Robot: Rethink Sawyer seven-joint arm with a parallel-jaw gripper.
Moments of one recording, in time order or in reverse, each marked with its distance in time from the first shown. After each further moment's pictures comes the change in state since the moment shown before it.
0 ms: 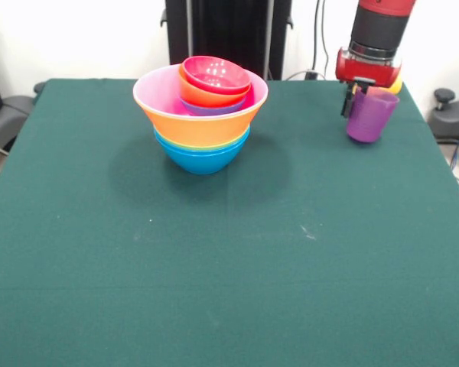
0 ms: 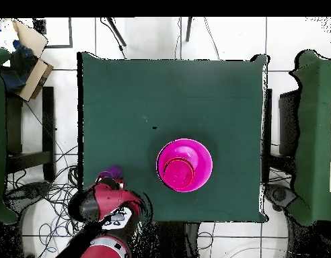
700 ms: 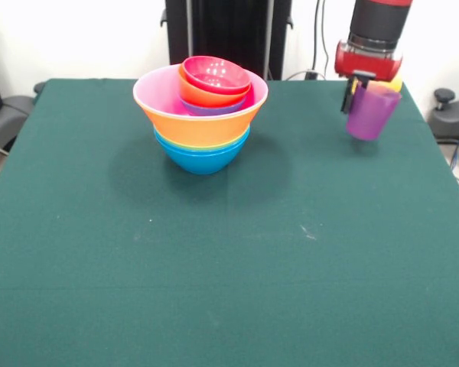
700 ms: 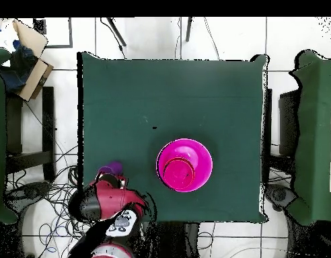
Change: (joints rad) arm -0.026 -0.069 -0.003 0.016 0.008 0.011 0.000
